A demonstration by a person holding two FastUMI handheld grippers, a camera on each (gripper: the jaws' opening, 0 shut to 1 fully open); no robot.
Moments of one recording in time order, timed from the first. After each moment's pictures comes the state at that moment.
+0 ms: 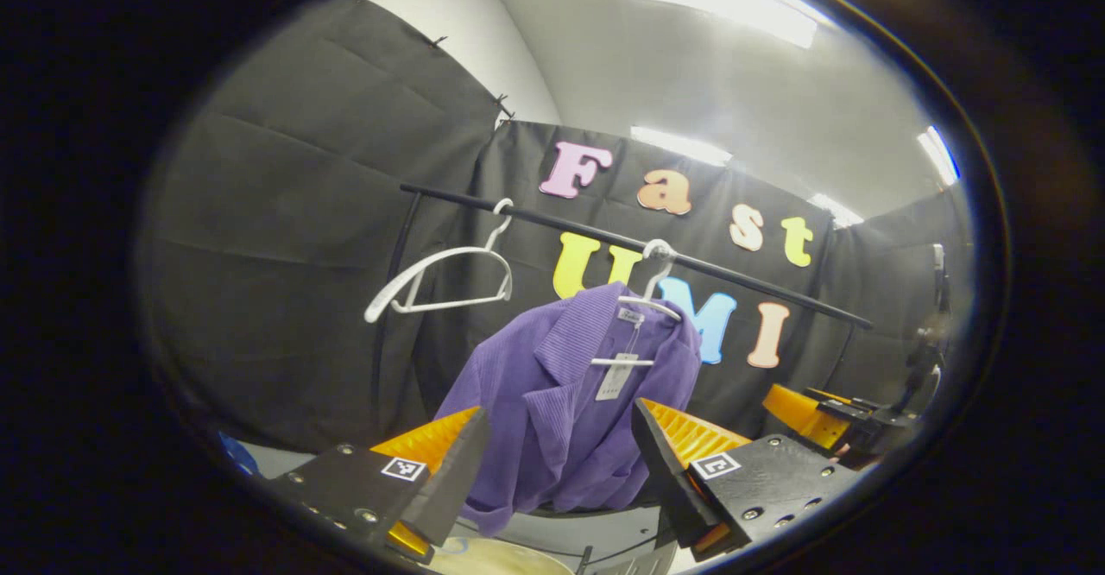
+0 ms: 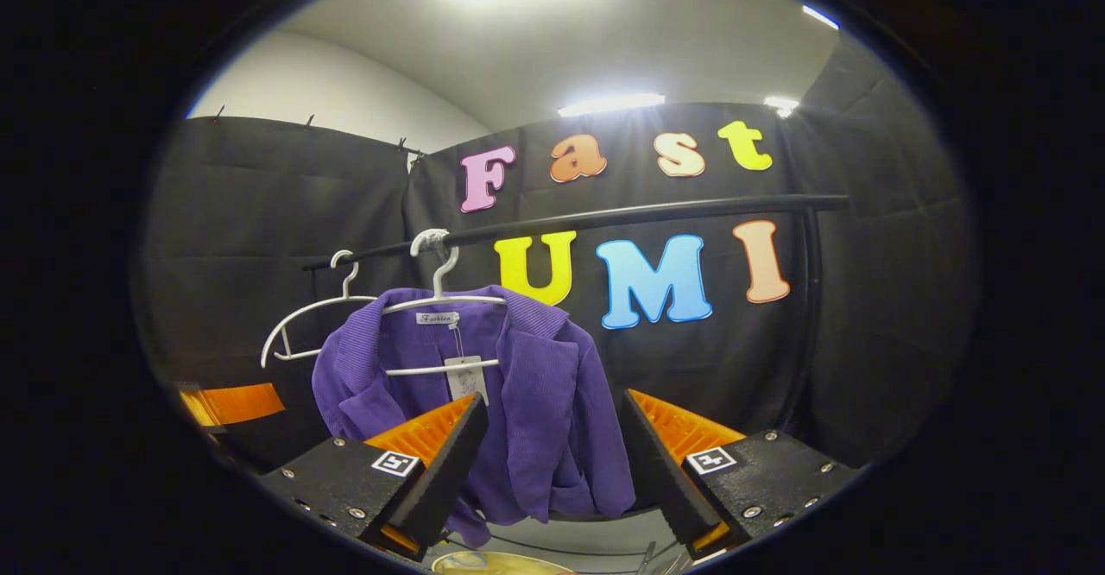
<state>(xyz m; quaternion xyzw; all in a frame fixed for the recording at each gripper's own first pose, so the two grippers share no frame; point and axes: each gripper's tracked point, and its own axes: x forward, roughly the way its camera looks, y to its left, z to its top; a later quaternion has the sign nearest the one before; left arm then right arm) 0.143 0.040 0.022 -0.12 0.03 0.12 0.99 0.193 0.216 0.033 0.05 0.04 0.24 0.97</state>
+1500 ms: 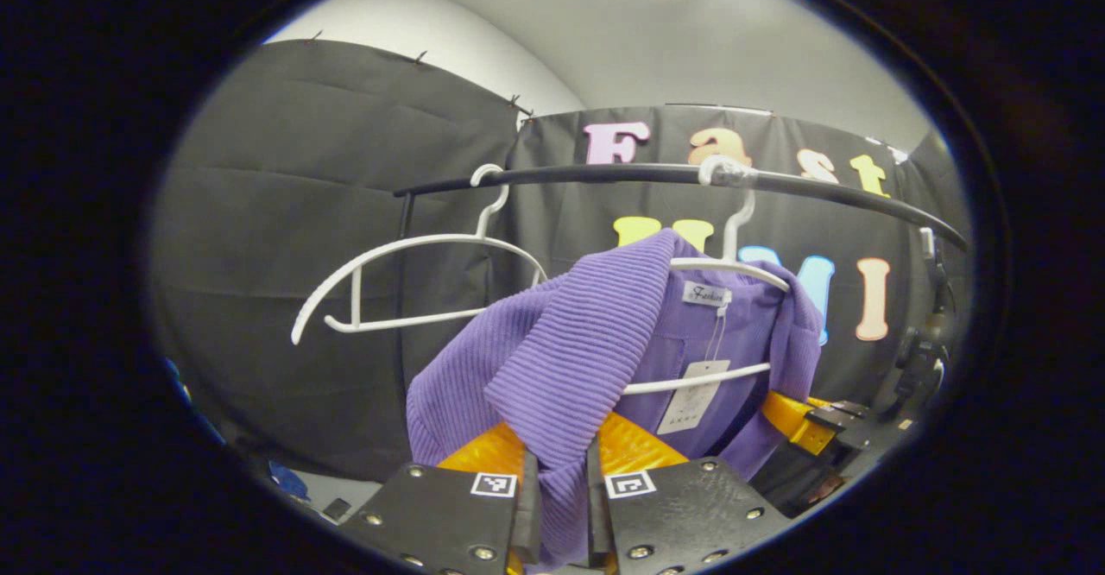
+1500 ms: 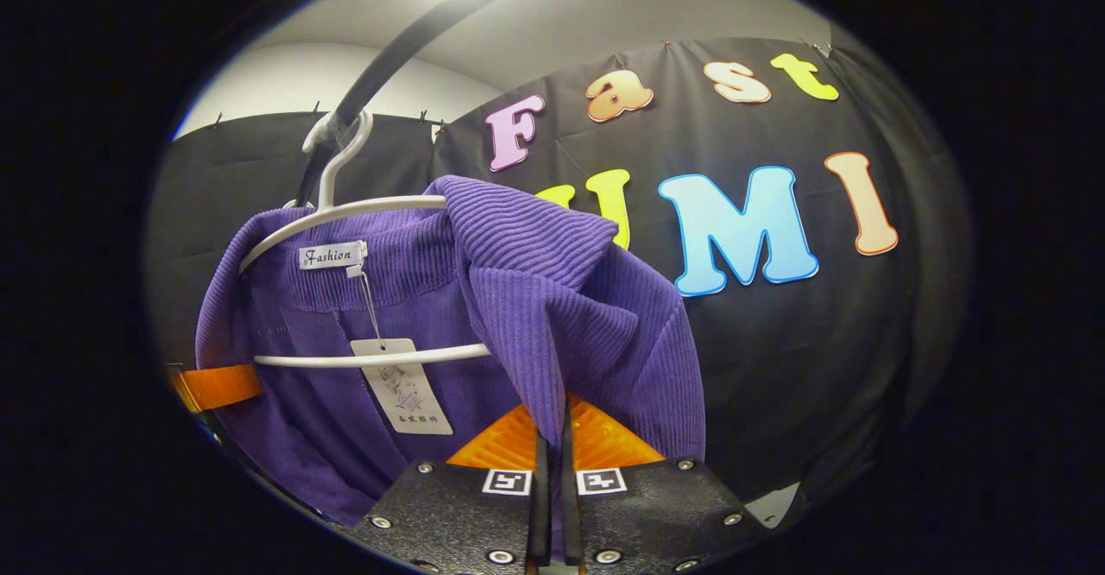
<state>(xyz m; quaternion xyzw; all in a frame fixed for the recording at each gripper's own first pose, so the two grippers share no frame) 0.273 0.069 -0.019 -0.01 0.04 0.25 0.97 0.352 0.319 -0.053 0.07 0.08 0.34 0.94</state>
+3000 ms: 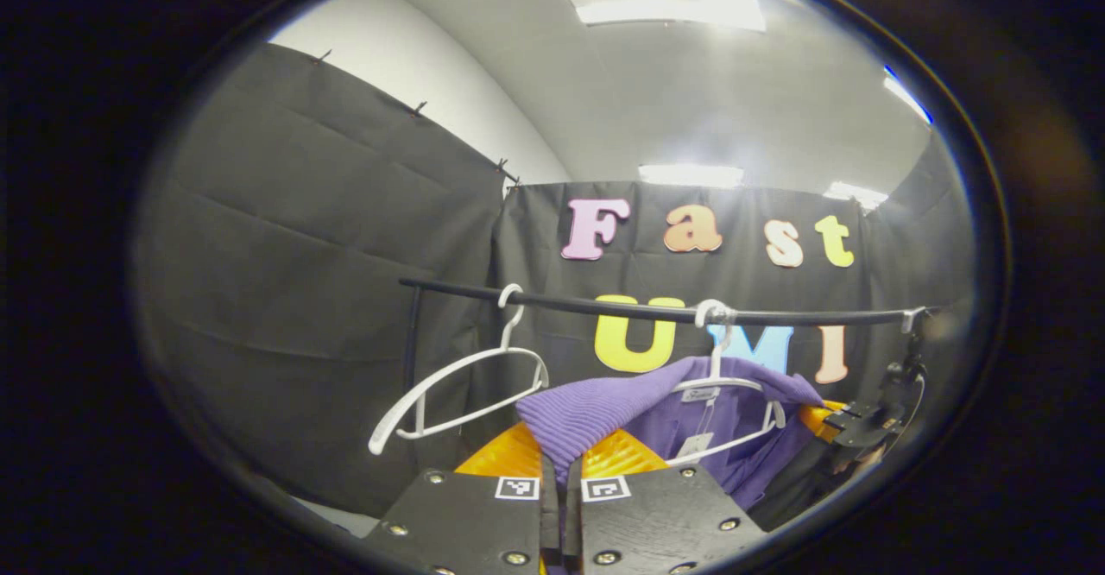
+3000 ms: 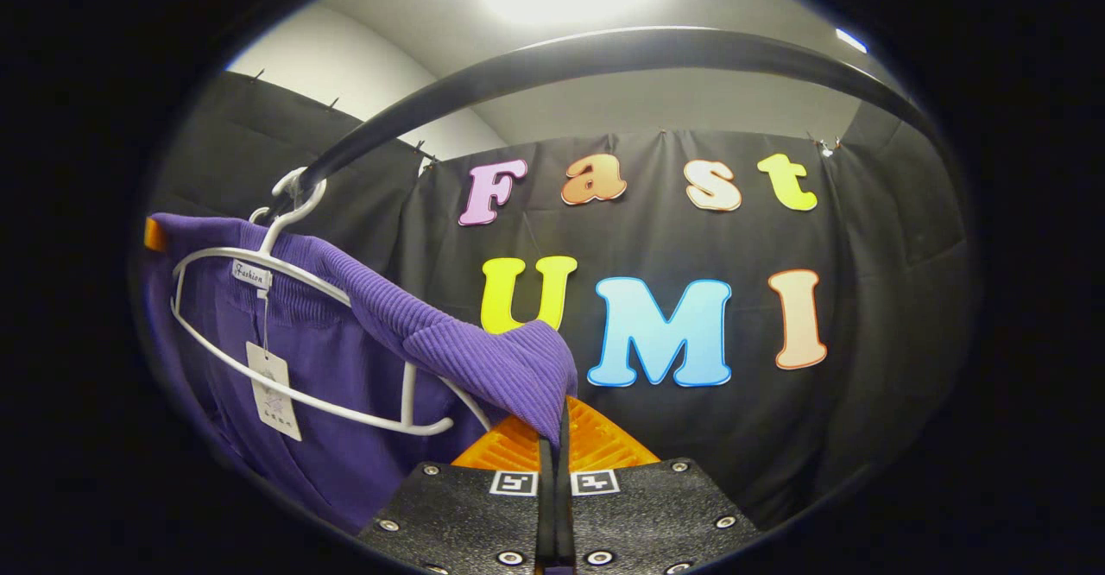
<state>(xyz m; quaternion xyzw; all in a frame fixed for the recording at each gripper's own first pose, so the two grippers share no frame) 0.208 0.092 0.102 -0.01 -0.08 0.18 0.98 0.415 0.229 0.014 -0.03 -0.08 0.26 0.96</state>
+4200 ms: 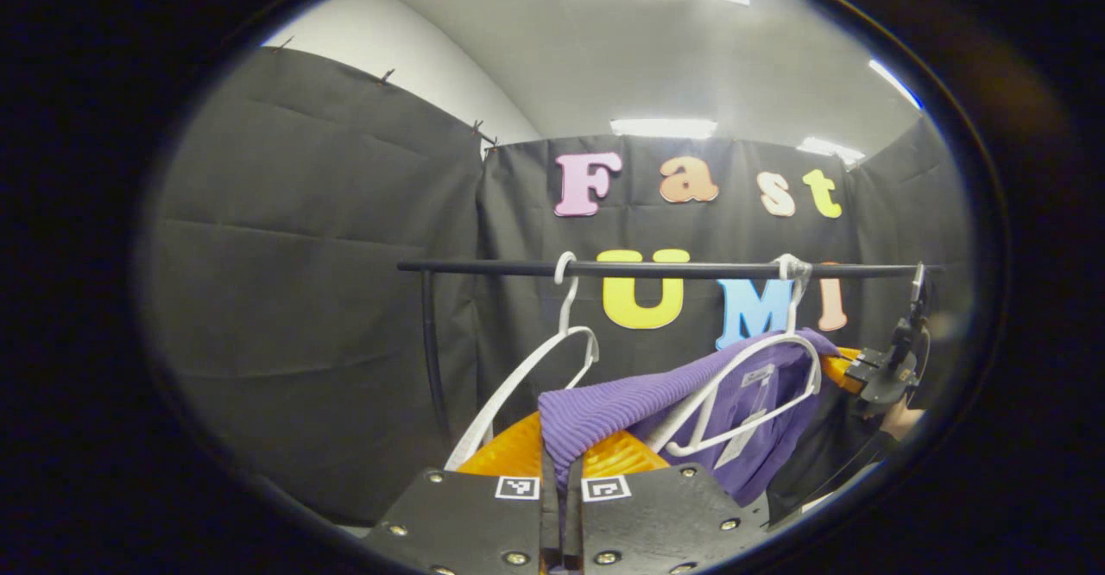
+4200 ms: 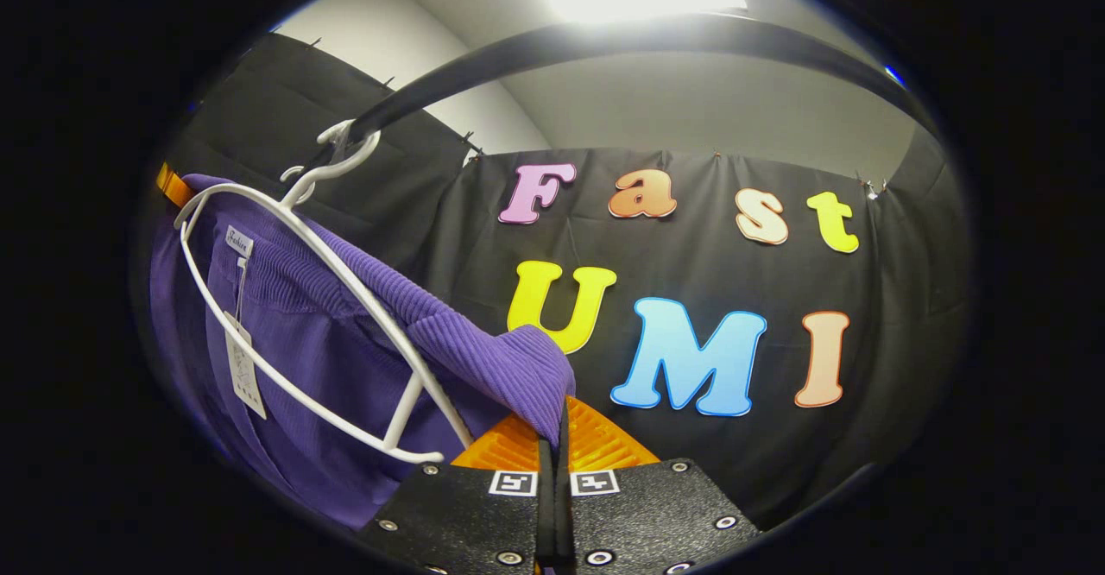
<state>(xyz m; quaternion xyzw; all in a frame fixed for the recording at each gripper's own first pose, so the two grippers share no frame) 0.224 0.204 0.073 0.03 0.02 0.15 0.99 0.408 0.282 0.006 -0.10 -0.11 0.29 0.95</state>
